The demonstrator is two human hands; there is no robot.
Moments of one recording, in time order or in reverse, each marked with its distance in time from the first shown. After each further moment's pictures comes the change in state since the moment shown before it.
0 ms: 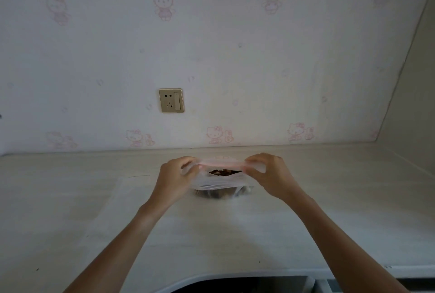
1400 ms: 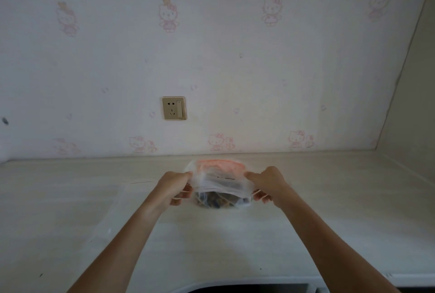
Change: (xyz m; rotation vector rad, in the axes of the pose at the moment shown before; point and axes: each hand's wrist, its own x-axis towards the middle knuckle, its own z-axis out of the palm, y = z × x) left_hand 0.018 -0.008 -0.003 -0.314 -0.154 -0.739; right_hand 0.012 -0.016 0.011 0.240 -0.093 0.666
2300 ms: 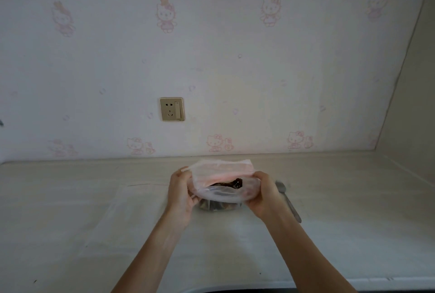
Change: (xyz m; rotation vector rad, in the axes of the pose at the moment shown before) left_hand -0.017 -0.009 0.045 -0.845 -0.059 0.130; right_hand -0.004 0.012 0.030 1.299 -0.268 0.166
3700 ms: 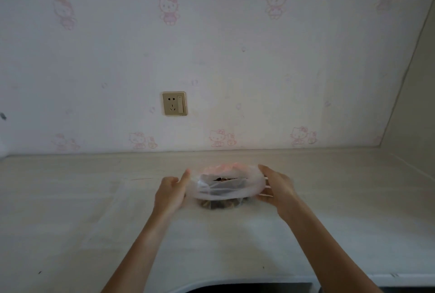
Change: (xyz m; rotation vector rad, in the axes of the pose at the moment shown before) left_hand 0.015 0.003 -0.046 0.790 0.155 0.064; right_hand 0.003 -0.016 -0.024 -0.619 0.270 -0.132
